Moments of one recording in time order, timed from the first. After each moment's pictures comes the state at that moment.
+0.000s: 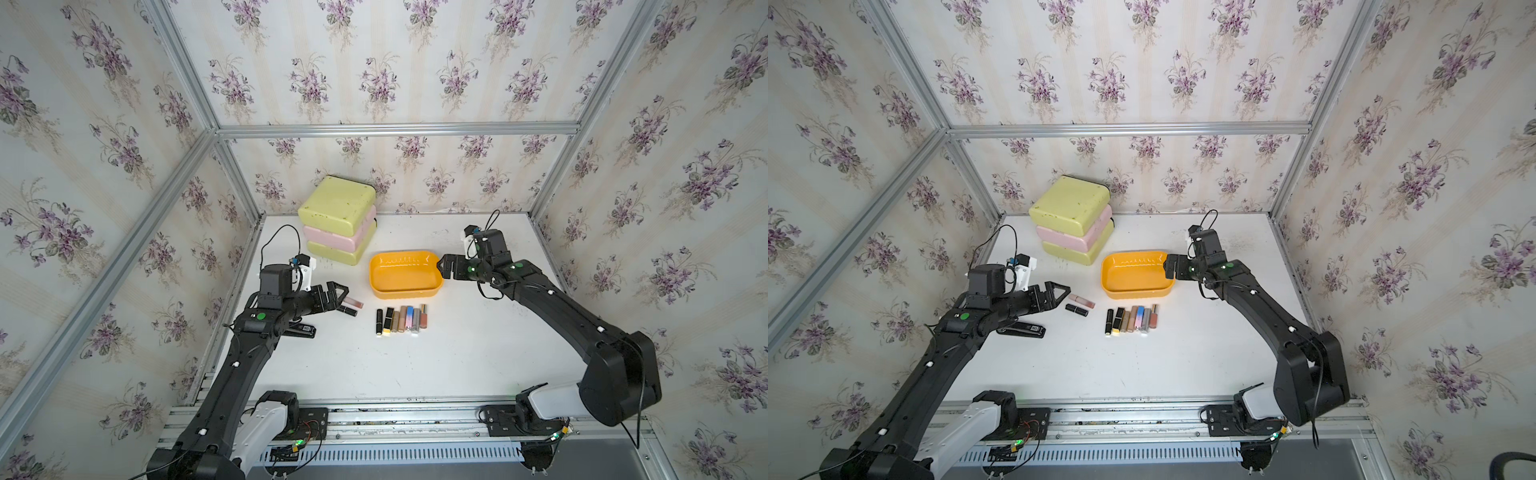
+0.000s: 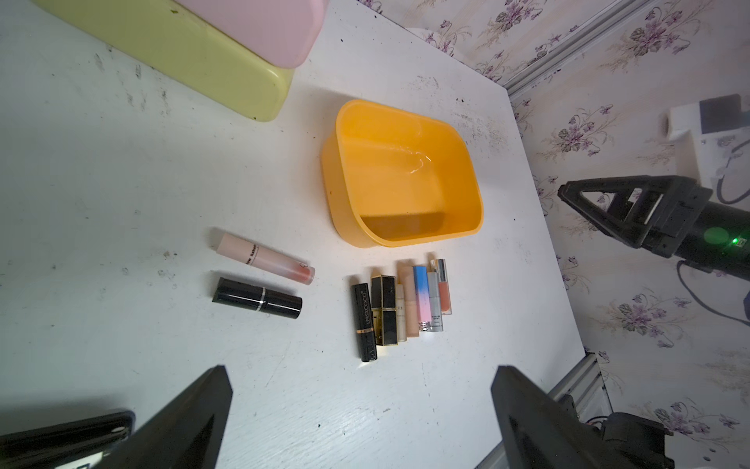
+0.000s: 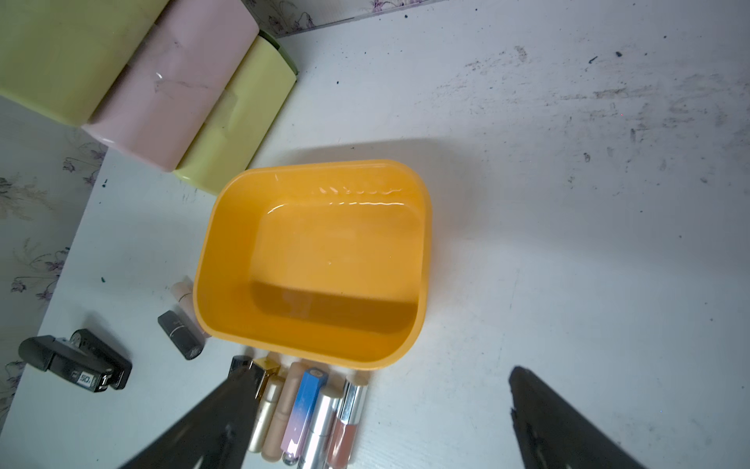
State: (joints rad) left arm -0.08 0.95 0.77 -0.55 0.52 -0.38; right arm 0.39 1.39 1.06 -0.46 -0.13 0.36
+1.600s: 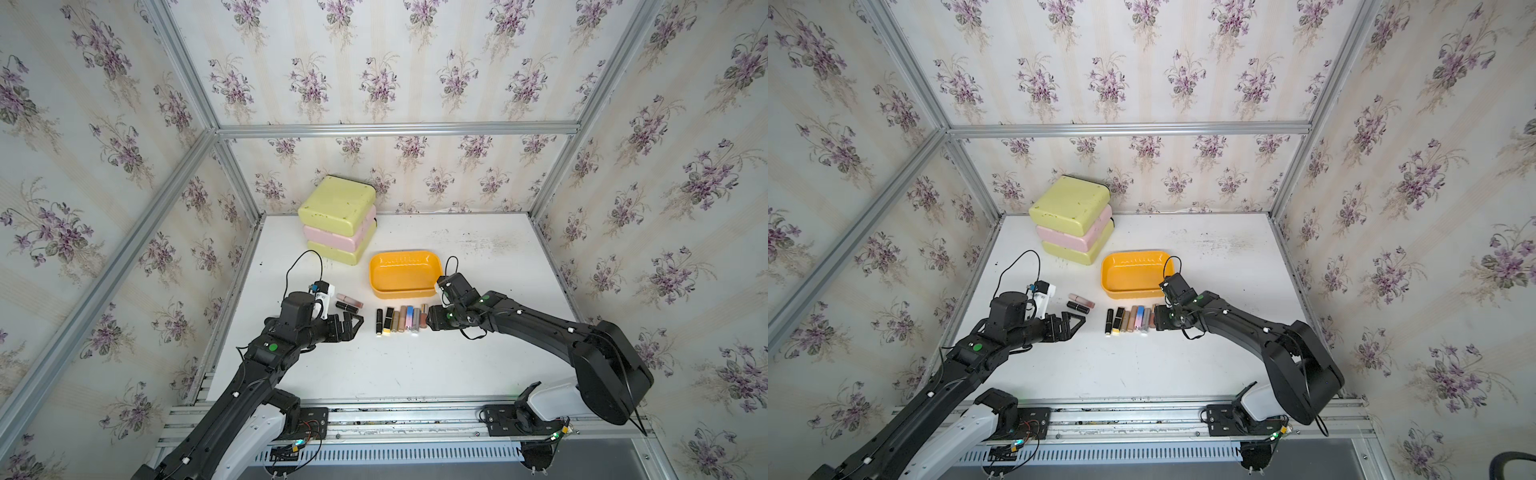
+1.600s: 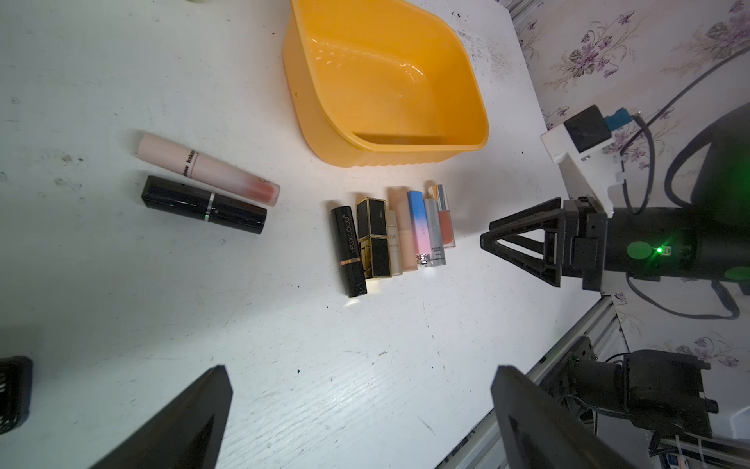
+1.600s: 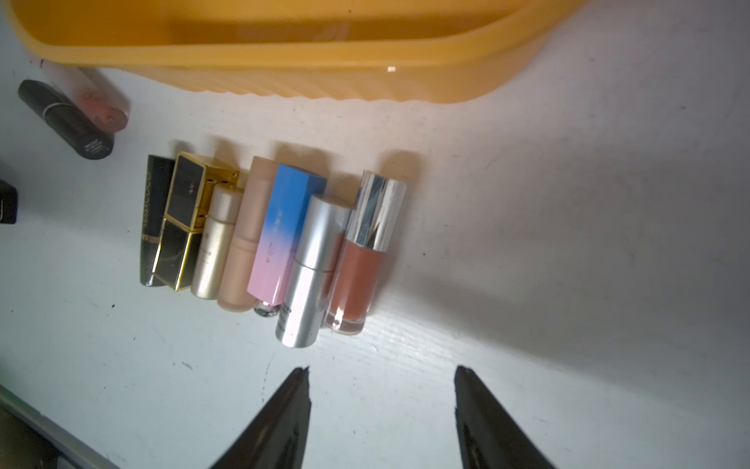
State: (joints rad) left arm -0.34 0.77 0.55 -0.49 0.37 -0.48; right arm 0.67 1.46 0.82 -0.48 -0.09 0.51
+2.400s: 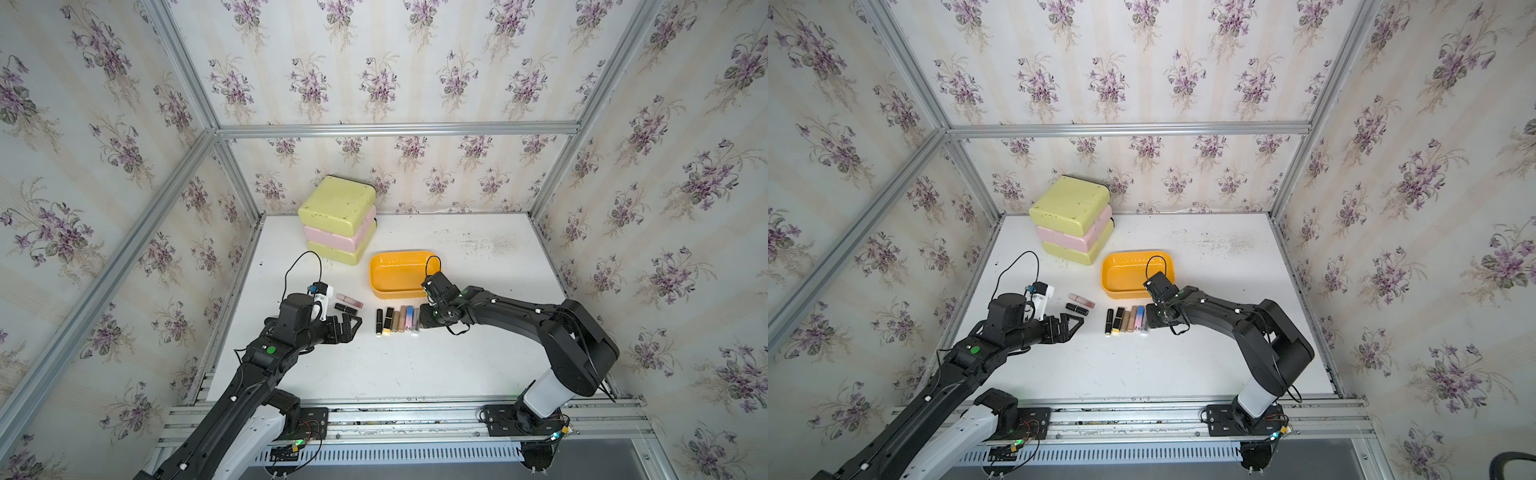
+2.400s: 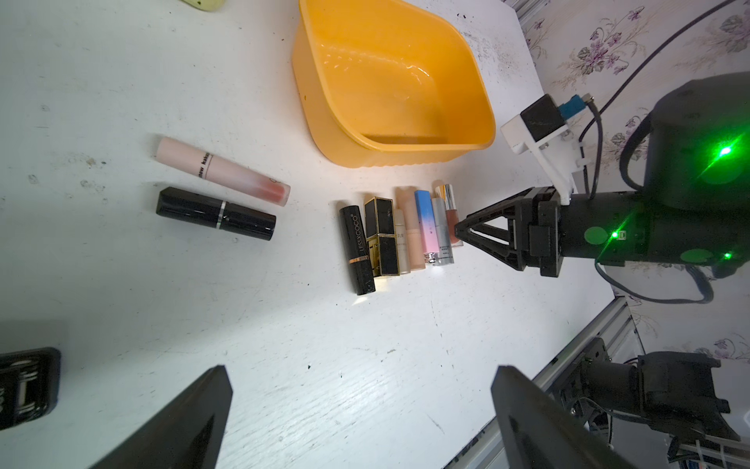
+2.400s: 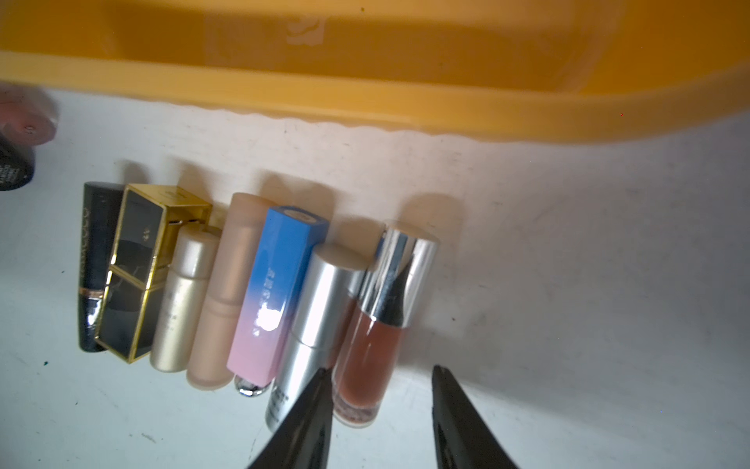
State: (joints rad) left arm -0.35 0.74 0.55 -0.52 0.34 -0.46; right arm 0.72 1.64 0.92 -0.46 -0.02 0.52
